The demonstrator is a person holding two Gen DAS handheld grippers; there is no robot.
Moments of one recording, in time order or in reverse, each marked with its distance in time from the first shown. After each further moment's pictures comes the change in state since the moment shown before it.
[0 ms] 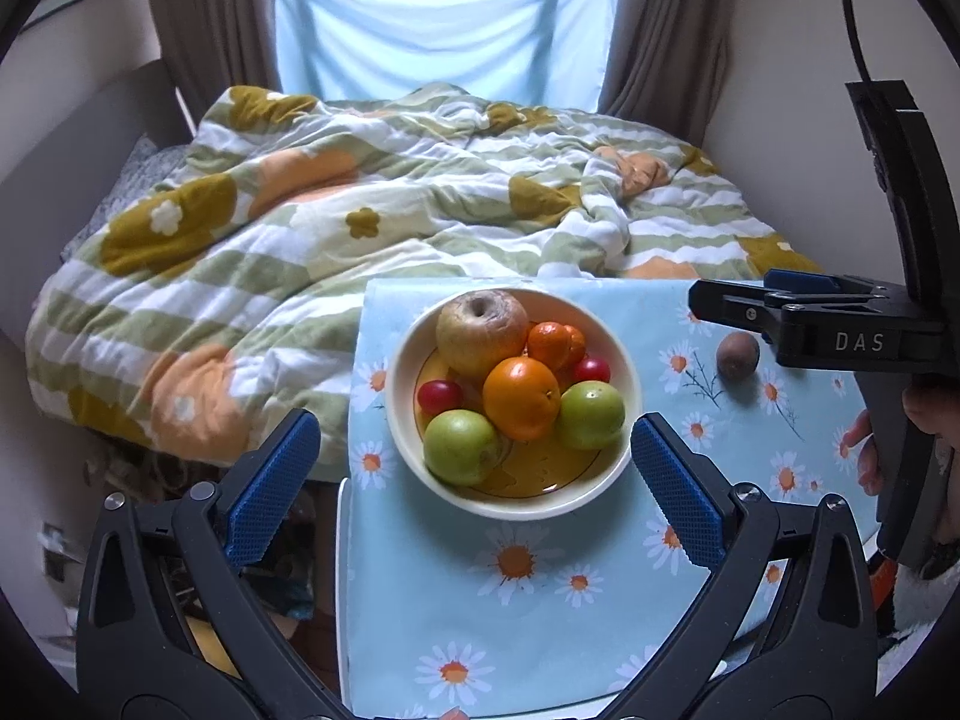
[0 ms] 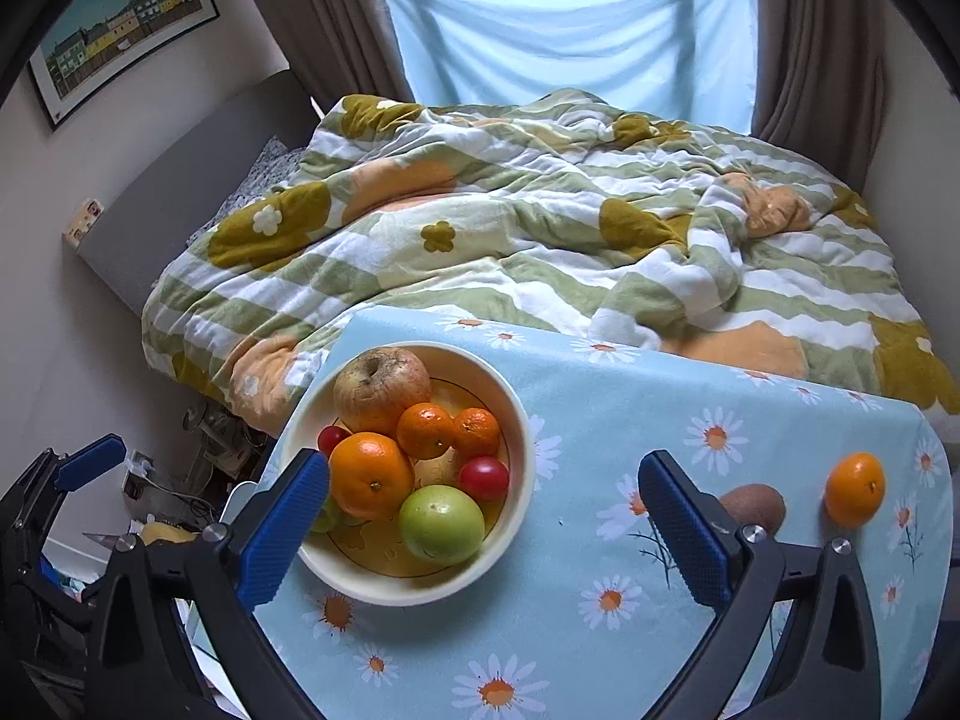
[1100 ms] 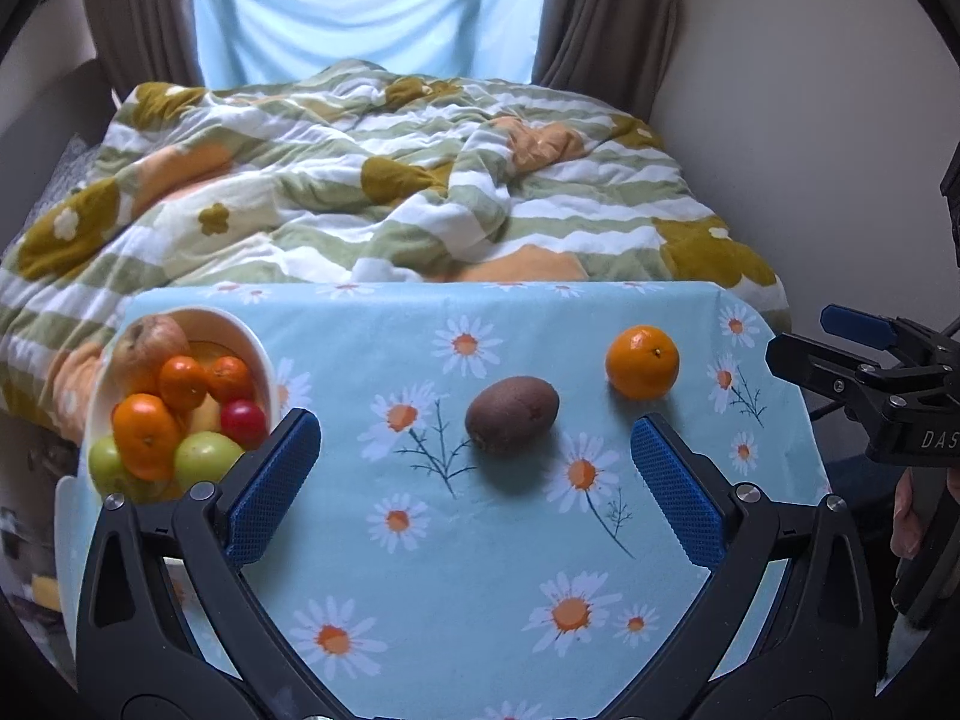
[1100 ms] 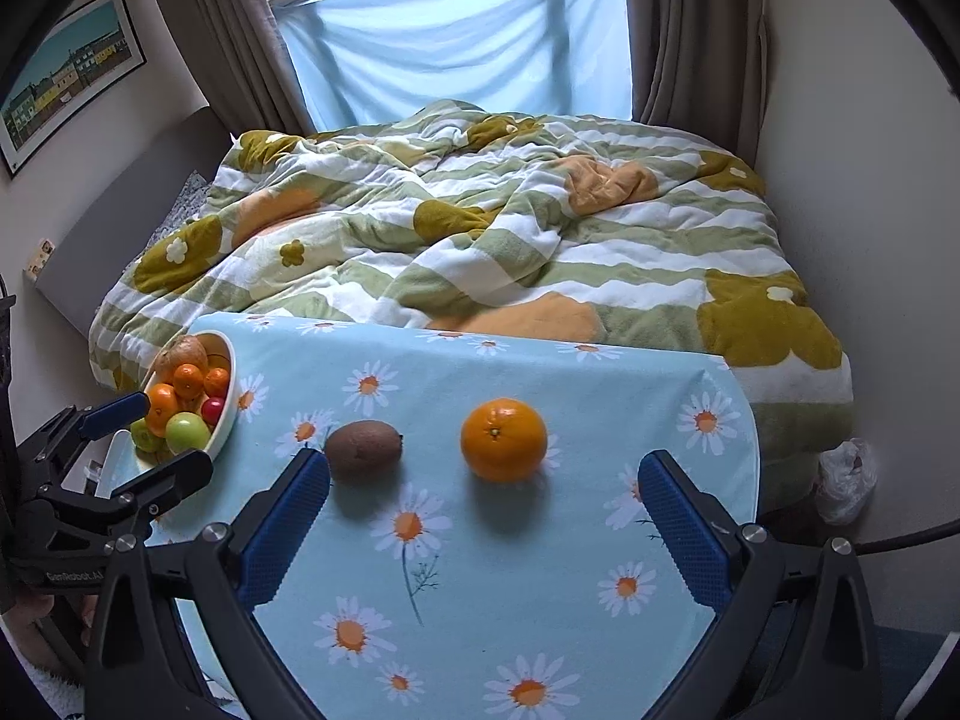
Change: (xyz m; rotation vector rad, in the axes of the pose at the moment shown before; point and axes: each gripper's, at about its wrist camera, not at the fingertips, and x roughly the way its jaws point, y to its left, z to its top) left arm 0.097 -0.250 0.030 -0.032 0.069 -0.044; right arm -0.073 -0.247 -0.037 0.032 -0.002 -0.068
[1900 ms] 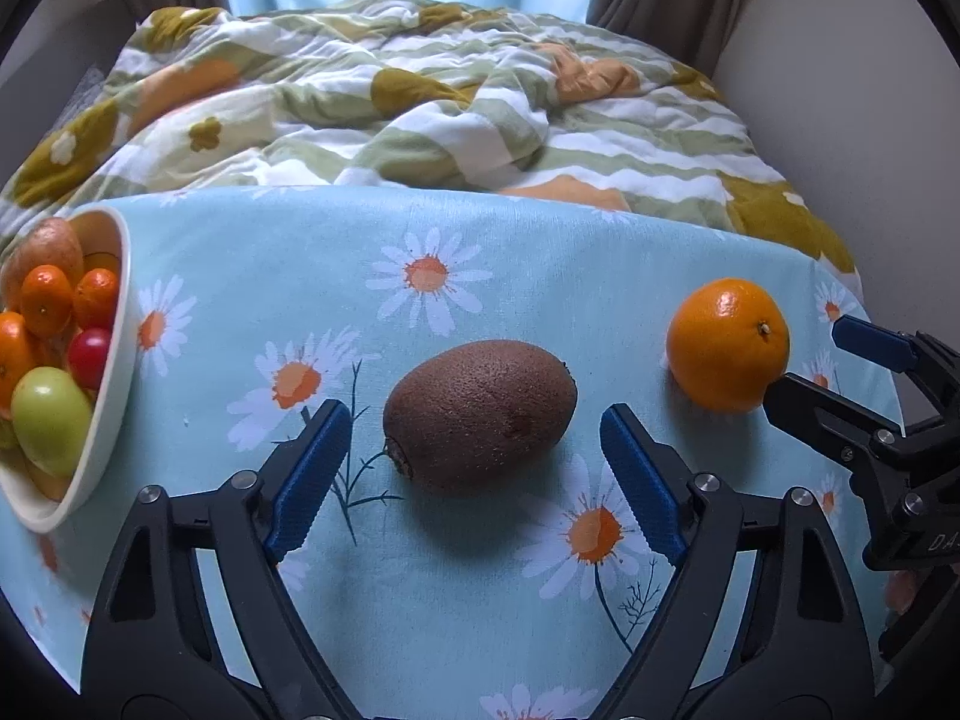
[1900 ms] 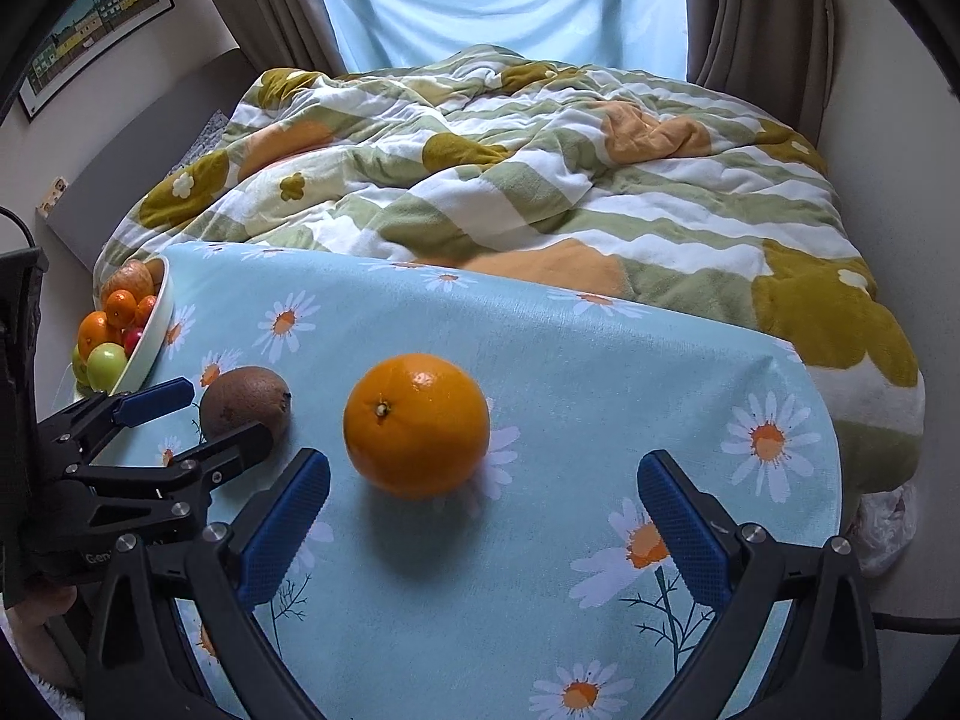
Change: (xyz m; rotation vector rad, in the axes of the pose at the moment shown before) left arm 0.125 -0.029 -0.021 -0.089 0.114 0.091; right arm 0.102 -0.040 -0.019 -0.103 0.088 0.087
